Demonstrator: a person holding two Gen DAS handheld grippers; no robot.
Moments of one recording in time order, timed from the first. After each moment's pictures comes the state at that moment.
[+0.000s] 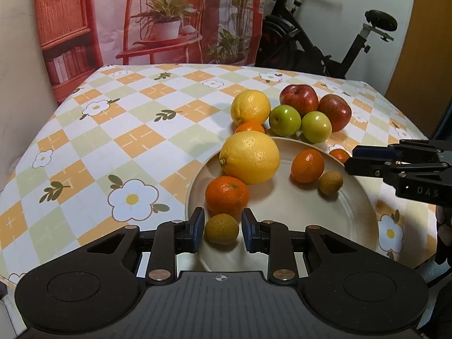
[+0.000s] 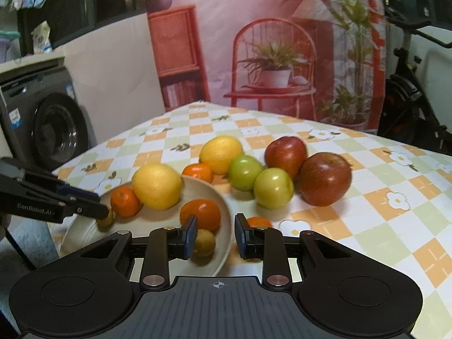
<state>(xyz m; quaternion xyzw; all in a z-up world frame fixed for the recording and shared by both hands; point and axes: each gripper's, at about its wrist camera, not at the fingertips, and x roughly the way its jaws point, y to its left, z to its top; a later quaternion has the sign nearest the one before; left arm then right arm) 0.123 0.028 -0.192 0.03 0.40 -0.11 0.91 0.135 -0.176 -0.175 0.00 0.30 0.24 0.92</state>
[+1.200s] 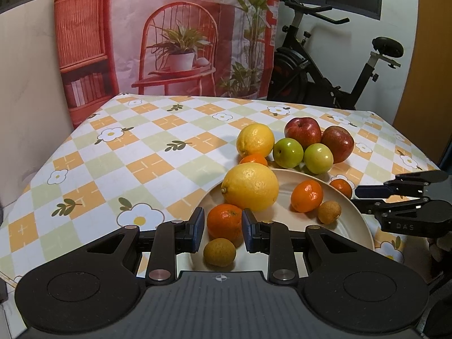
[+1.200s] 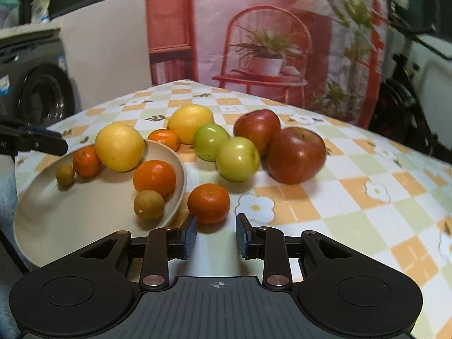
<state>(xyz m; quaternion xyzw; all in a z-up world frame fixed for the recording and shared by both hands) 0.108 0.019 -0.182 0.02 0.33 -0.08 0.94 0.148 -0.194 -0.207 -0.07 0.32 0.23 0.92</state>
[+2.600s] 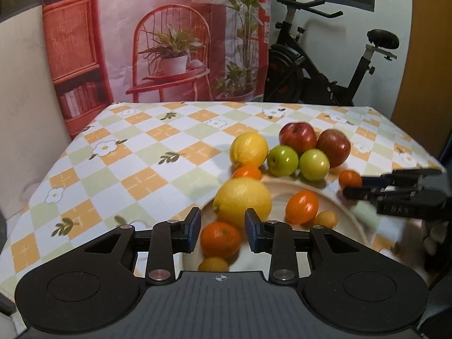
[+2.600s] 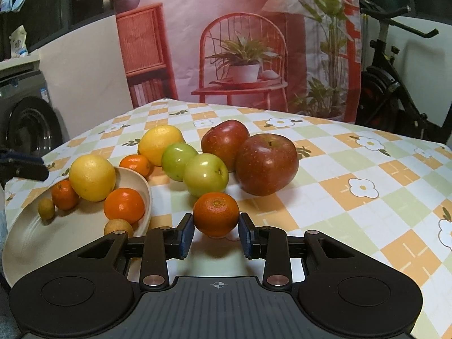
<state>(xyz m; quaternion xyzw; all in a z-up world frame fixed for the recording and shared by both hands) 0.125 0.007 -0.166 0.04 0.33 -0.09 0.94 0.166 -0.224 -0.209 0.01 0.31 0.20 0.93</state>
